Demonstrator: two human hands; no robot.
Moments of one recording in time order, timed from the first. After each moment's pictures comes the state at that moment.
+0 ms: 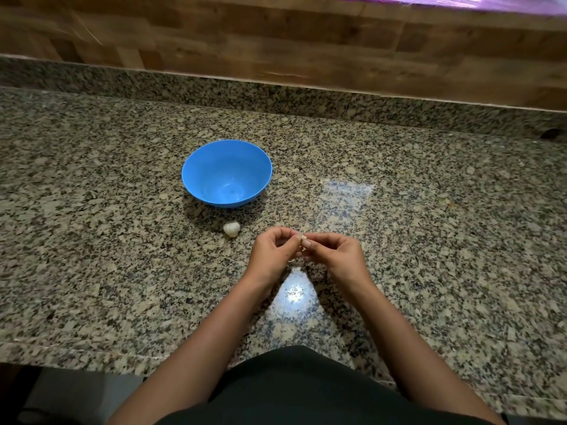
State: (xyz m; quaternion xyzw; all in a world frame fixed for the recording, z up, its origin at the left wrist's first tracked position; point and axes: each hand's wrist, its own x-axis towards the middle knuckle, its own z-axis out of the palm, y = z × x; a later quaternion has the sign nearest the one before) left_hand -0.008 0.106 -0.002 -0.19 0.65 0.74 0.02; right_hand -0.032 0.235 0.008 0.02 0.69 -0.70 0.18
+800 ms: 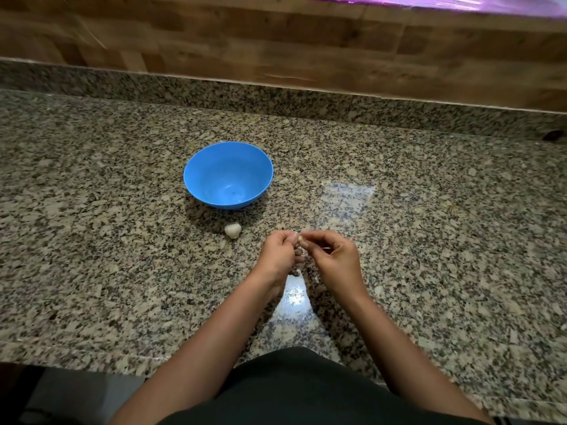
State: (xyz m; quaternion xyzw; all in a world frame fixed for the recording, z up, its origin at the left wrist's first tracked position) left_hand -0.015 0.119 0.004 -0.24 0.61 0.76 0.06; right_hand -0.022 0.225 0.007 -0.05 0.79 -0.61 0.06
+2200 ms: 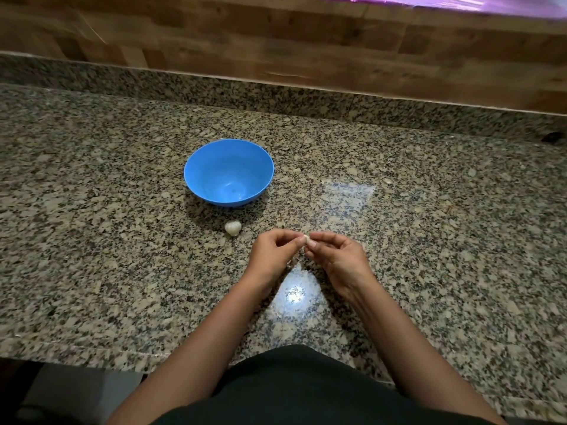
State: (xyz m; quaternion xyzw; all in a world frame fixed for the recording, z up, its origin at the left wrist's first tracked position) left_hand -0.009 0.104 -0.002 -0.19 0.70 0.69 0.03; right_hand -0.034 0.234 0.013 0.15 0.56 -0.78 0.22
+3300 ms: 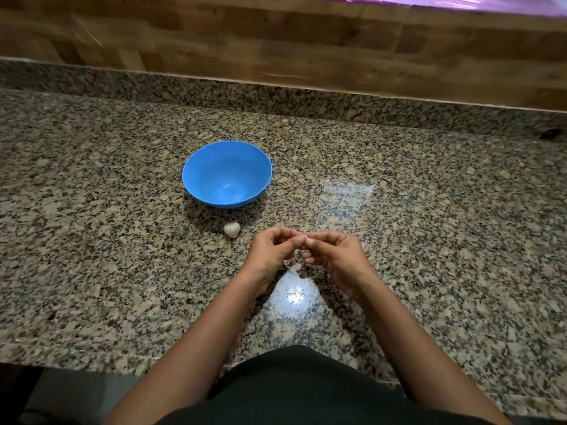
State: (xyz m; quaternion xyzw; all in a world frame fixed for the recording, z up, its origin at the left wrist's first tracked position) left_hand -0.014 0.097 -0.005 -0.18 0.64 0.74 0.06; right_hand -0.040 0.239 0.012 0.05 0.61 -0.75 0.25
